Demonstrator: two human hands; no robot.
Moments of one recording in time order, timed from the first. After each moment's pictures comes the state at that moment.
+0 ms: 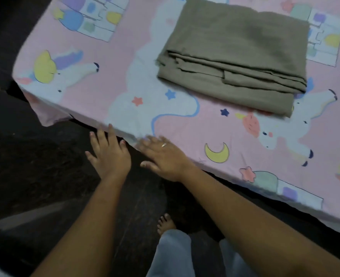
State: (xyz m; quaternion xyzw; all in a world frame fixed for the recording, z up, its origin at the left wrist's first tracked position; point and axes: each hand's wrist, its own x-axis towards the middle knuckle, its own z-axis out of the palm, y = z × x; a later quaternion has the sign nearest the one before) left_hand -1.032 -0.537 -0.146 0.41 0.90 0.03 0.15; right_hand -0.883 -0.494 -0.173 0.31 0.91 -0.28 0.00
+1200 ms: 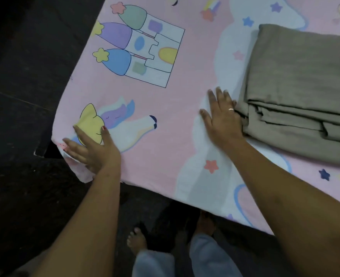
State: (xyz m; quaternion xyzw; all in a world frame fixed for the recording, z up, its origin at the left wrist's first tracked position) left_hand -1.283 -0.349 -0.190 0.18 0.94 0.25 0.14; right_hand -1.021 -0.253 -0.216 0.65 0.74 -0.18 -0.04
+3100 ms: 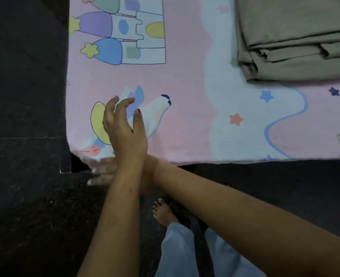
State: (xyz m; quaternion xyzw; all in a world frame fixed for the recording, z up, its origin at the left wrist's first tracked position) left_hand -1.316 -0.357 -0.143 0.57 0.69 0.36 0.25; right_hand -1.259 -0.392 -0.156 0.43 0.84 -0.31 -0.07
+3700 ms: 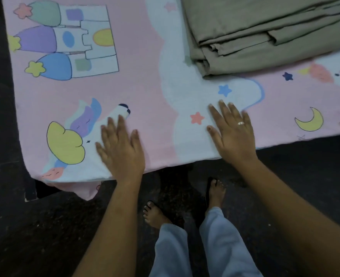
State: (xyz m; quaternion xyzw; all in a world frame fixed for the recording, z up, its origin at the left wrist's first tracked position) left_hand -1.262 -0.384 -0.195 0.66 0.73 0.05 0.16; right_hand -1.012 -0.450 -0.200 0.78 0.61 -0.10 0.00
